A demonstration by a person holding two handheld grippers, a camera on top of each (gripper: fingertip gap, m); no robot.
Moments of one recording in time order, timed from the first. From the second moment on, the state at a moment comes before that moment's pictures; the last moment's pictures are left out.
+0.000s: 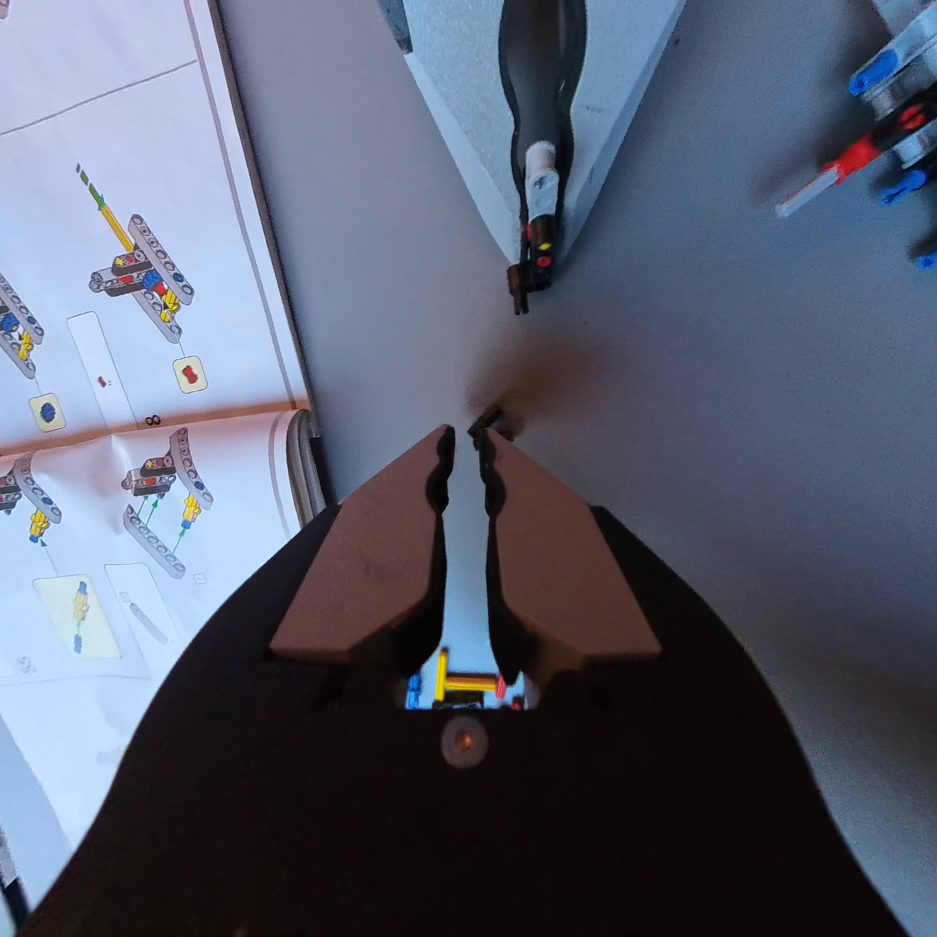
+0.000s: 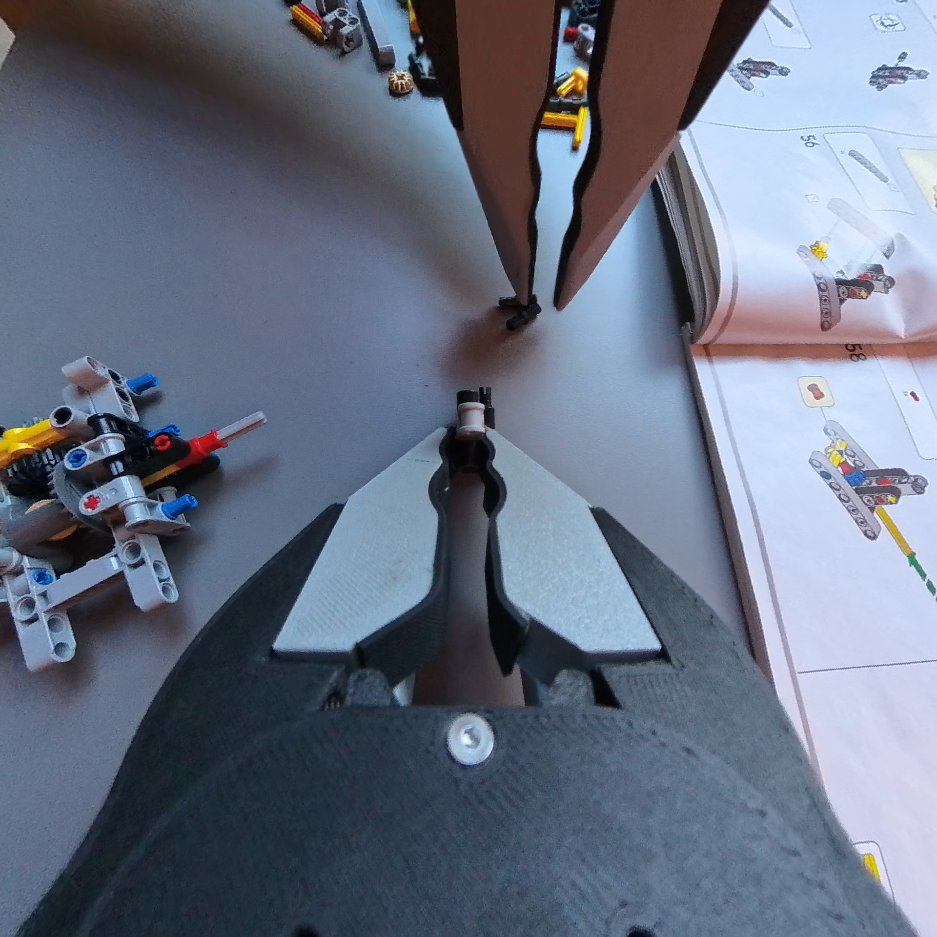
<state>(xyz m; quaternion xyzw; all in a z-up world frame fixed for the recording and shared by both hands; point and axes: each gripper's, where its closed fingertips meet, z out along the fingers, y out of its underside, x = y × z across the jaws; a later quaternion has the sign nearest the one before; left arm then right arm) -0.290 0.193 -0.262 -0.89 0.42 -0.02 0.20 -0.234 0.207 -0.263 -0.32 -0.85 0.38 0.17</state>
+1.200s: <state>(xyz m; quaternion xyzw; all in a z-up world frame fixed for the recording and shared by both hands) -0.285 0.188 -0.267 -0.81 0.58 0.02 0.12 -0.232 0.205 -0.262 -0.31 -0.85 0.38 0.16</state>
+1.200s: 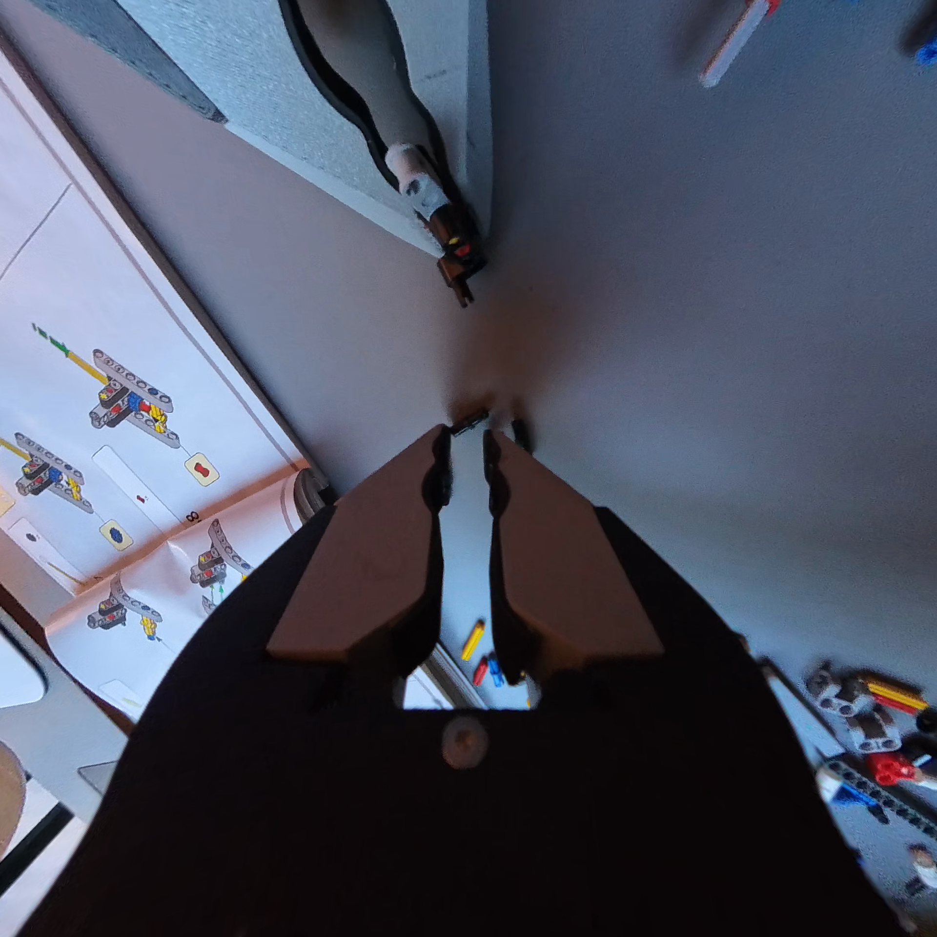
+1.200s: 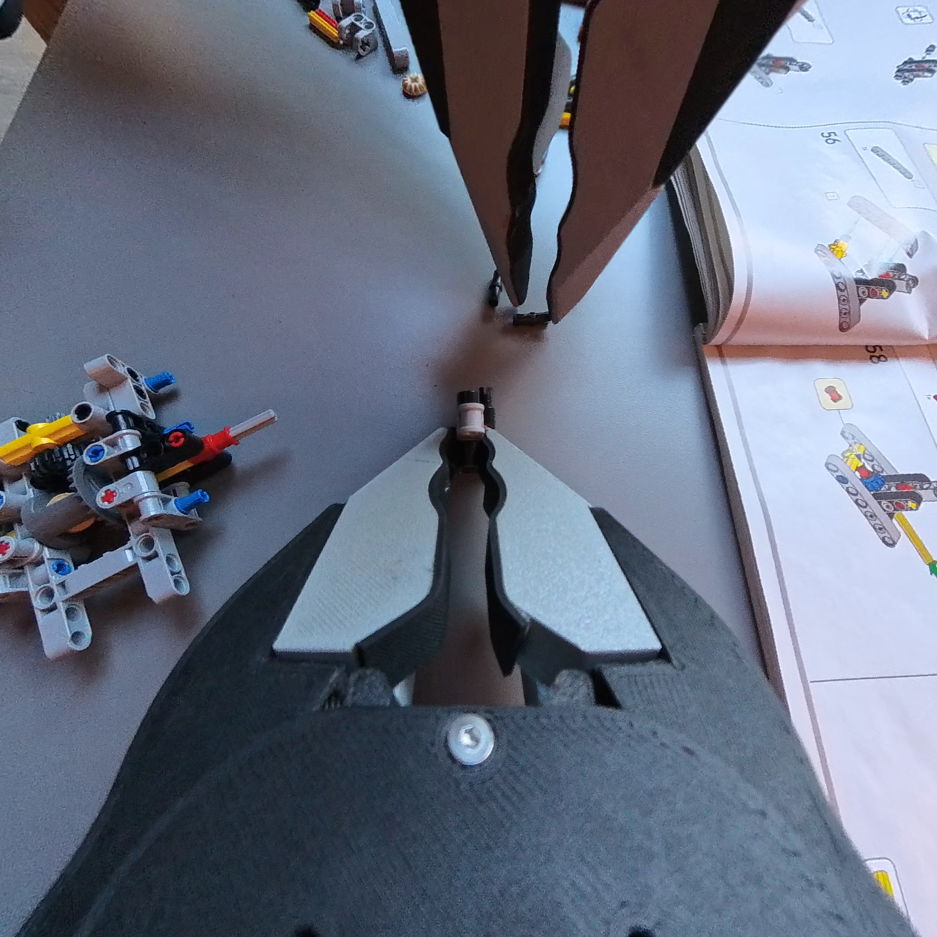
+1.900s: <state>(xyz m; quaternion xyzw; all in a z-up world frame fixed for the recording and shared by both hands) -0.278 0.188 -0.267 -0.85 0.50 -0.03 0.18 -0.232 0.204 -0.262 -0.31 -0.85 0.38 0.16</state>
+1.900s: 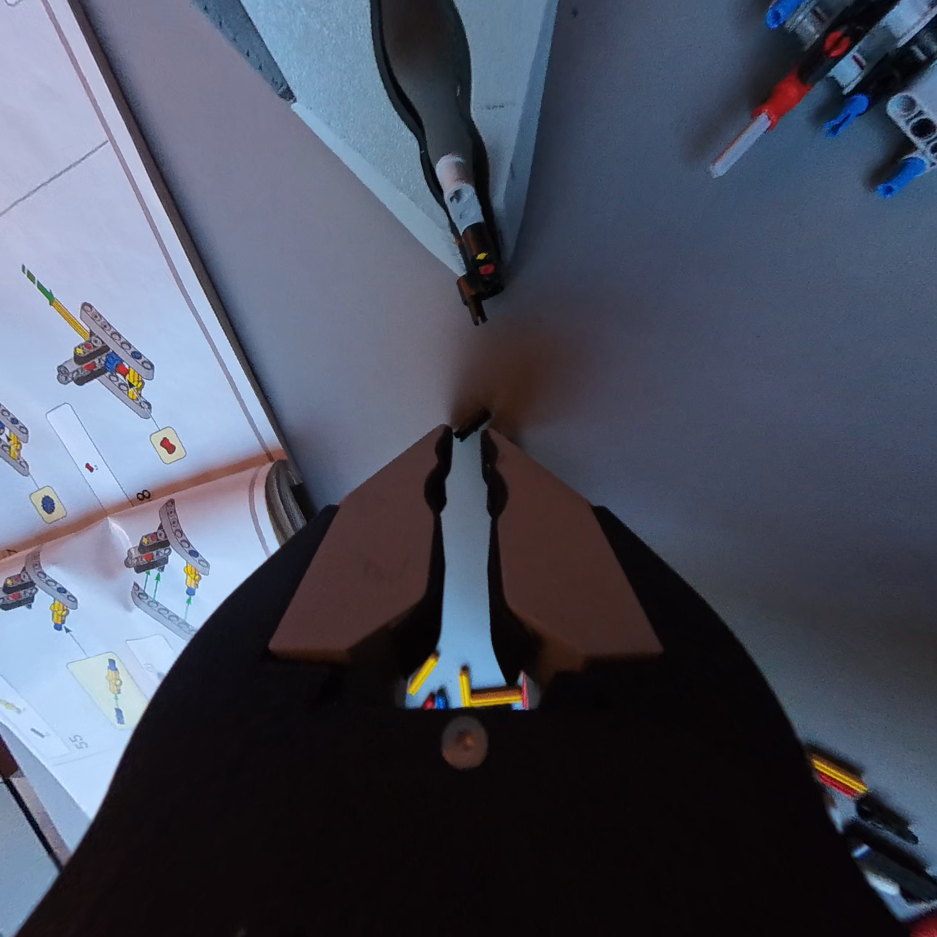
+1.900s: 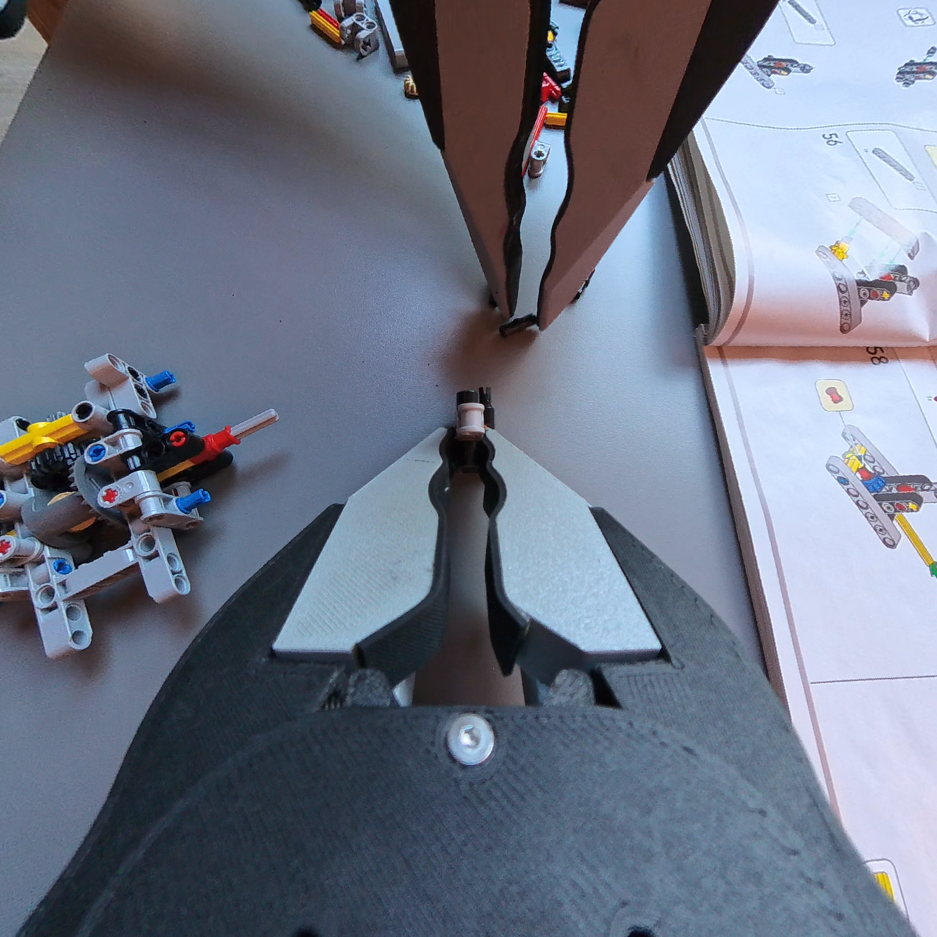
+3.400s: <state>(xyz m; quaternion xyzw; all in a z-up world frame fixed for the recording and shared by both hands) -0.276 0.189 -0.268 -0.93 0.30 -0.05 0.20 -0.232 0.204 -0.263 -0.31 -0.85 0.38 0.16</state>
